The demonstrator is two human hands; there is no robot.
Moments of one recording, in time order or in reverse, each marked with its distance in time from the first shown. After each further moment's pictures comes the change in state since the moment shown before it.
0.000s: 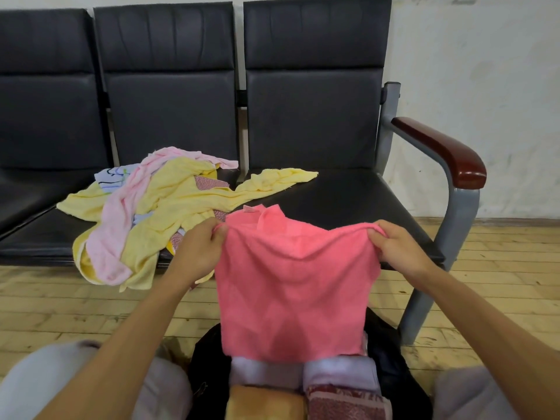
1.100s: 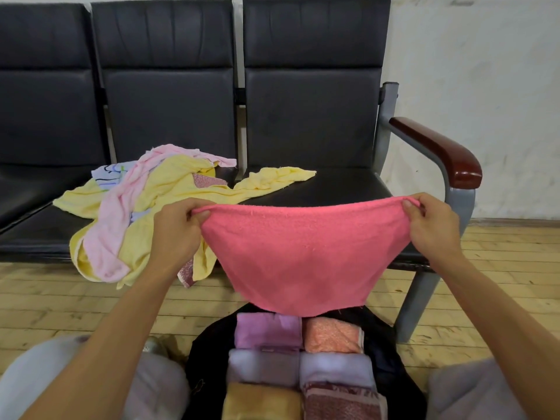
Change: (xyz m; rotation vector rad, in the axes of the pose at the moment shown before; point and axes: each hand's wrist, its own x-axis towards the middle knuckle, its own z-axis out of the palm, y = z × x) left_hand 0.006 0.001 -0.025 -0.137 0.271 0.104; right_hand -0.004 -0.022 -0.035 -0.248 0.476 -0.117
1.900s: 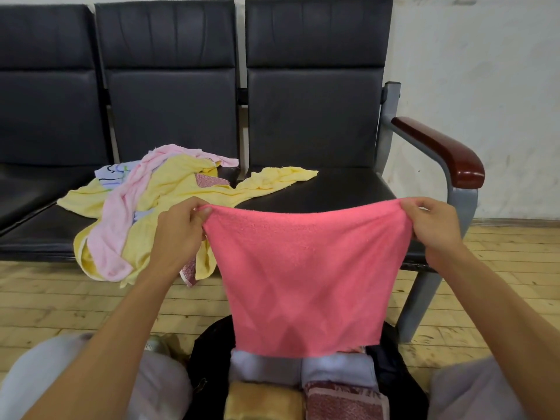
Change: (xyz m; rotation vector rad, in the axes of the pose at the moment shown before) left_hand 0.002 -0.008 0.000 0.072 -0.041 -0.020; right_hand 0.005 -0.002 0.005 0.370 -0.030 0.279
